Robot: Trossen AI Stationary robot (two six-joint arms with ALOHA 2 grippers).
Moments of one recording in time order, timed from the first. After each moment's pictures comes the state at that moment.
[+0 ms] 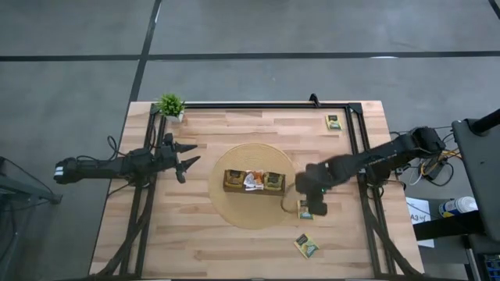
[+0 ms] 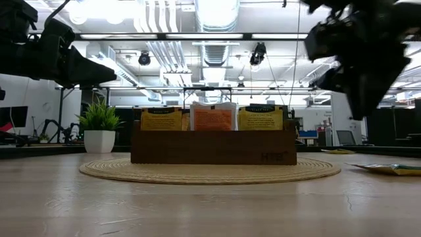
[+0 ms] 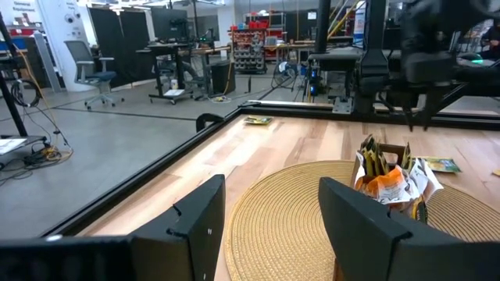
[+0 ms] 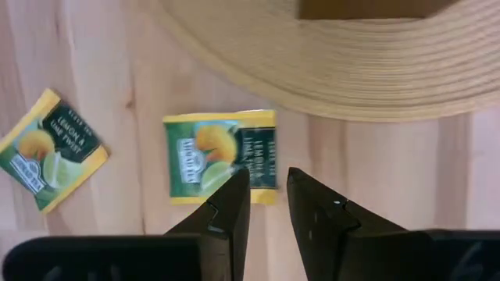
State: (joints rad) left arm 0.03 0.15 0.01 0.07 -0.33 0.03; right arm 0.24 1.41 0.88 -0.78 -0.08 0.36
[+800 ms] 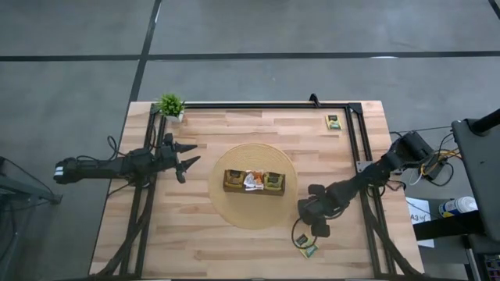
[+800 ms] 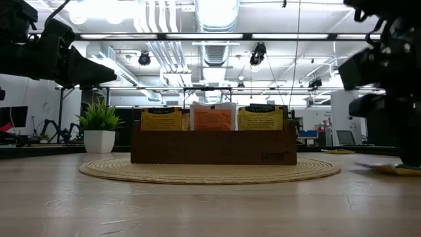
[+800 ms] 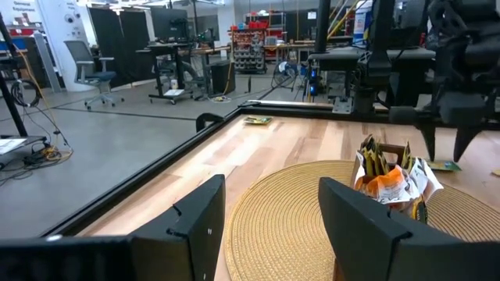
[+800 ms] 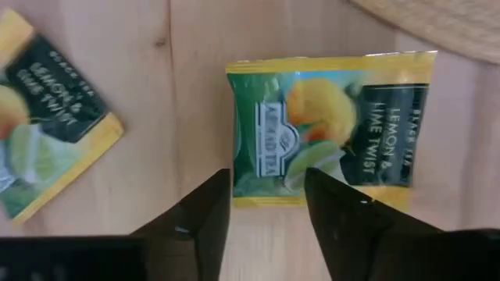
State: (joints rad) left arm 0.03 0.15 0.01 0.07 -0.33 0.03; right arm 0.50 1.60 0.81 -0.59 -0.02 0.58
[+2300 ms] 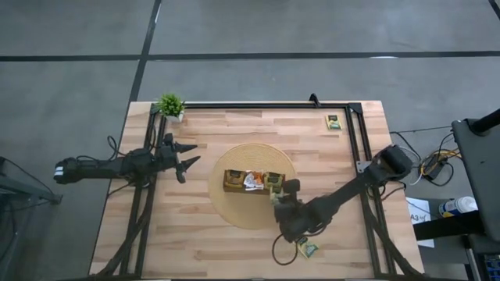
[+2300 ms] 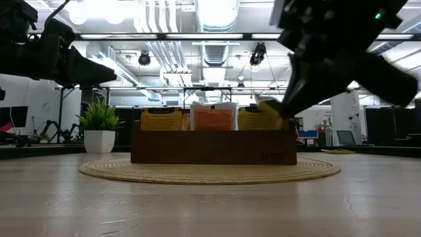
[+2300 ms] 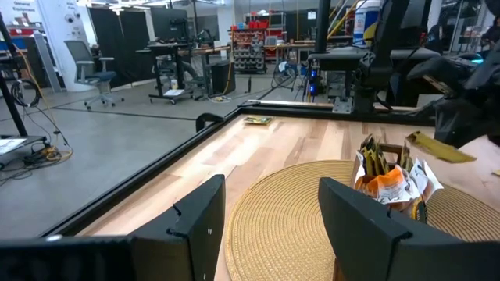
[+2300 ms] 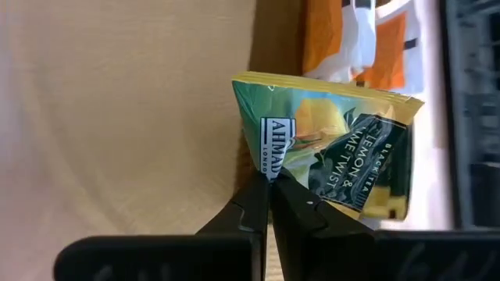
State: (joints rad) left arm 0.03 0.15 0.01 0.07 -0.33 0.03; right arm 0.53 1.85 1.19 -0.67 0.71 0.28
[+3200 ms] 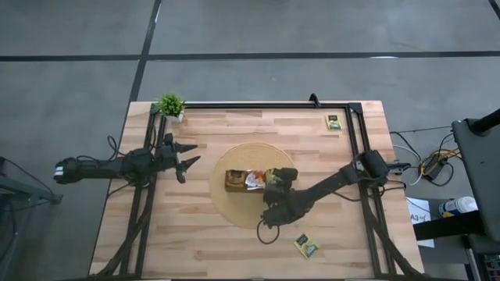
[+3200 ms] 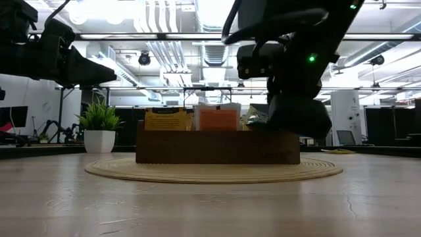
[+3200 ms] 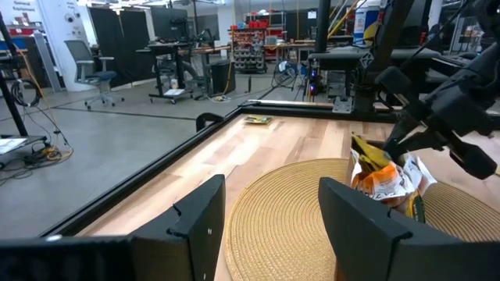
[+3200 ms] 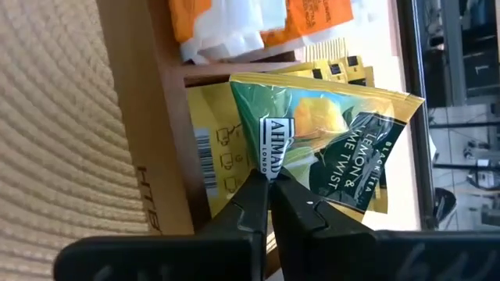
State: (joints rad) left arm 0.03 0.15 0.01 0.07 -0.33 0.03; right arm 0.39 2.05 1.38 -0.97 0.78 0.57
